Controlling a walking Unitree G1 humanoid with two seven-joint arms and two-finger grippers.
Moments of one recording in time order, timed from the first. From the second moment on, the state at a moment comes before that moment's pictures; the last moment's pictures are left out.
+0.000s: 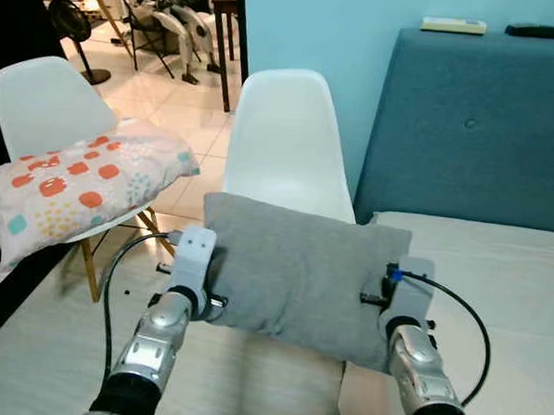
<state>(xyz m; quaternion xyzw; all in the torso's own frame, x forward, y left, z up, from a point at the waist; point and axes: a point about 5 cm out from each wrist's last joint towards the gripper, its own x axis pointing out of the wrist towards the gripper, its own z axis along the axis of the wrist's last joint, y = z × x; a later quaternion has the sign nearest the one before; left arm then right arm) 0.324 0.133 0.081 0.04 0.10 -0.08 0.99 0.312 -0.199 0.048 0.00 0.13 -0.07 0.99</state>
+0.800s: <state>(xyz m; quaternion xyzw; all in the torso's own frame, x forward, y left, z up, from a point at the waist) 0.322 0.136 0.084 0.03 0.09 -0.08 0.99 0.316 -0.197 0.054 0.00 0.12 -0.07 0.99</state>
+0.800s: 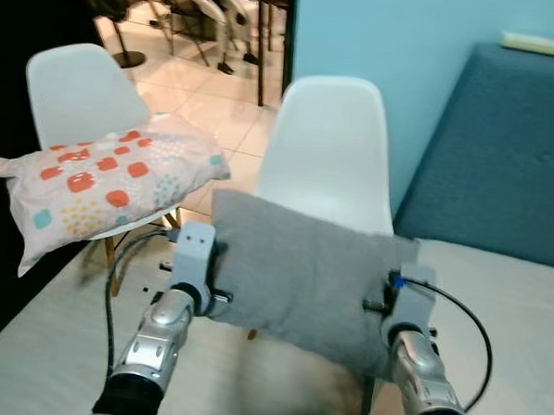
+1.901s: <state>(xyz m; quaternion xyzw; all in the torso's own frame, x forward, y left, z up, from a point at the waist) 0.323 0.123 0.075 0.02 0.11 -0.08 0.99 0.313 -0.213 0.050 -0.03 0.14 -0.08 0.99</state>
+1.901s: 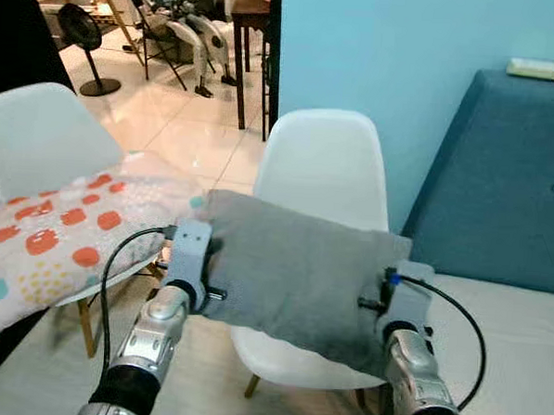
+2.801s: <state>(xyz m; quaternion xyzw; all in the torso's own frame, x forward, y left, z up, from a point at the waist) 0.319 0.126 0.069 0.02 0.12 -0.08 0.99 0.315 -0.205 0.046 -0.05 0.15 -0.06 0.99</state>
